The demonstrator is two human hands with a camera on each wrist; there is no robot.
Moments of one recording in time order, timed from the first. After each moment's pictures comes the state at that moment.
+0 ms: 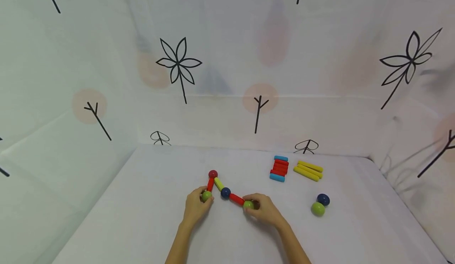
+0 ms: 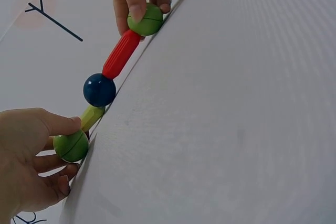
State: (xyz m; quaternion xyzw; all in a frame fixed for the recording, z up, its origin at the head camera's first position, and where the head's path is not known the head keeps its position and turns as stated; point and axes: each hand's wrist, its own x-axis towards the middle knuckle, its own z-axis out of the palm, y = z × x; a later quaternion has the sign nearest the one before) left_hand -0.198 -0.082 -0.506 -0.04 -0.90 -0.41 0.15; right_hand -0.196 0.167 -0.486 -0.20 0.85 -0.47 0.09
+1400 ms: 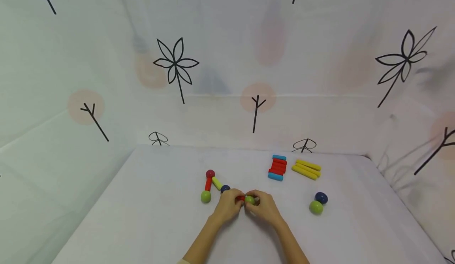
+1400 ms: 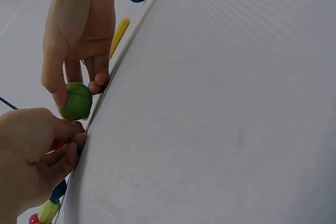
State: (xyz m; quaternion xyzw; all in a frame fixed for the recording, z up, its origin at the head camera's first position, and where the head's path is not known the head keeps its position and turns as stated) left_hand -0.209 0.001 -0.503 -0.24 -0.90 -0.34 0.09; right_hand -0.195 0.164 -0.496 -0.13 0.88 -0.46 0.01
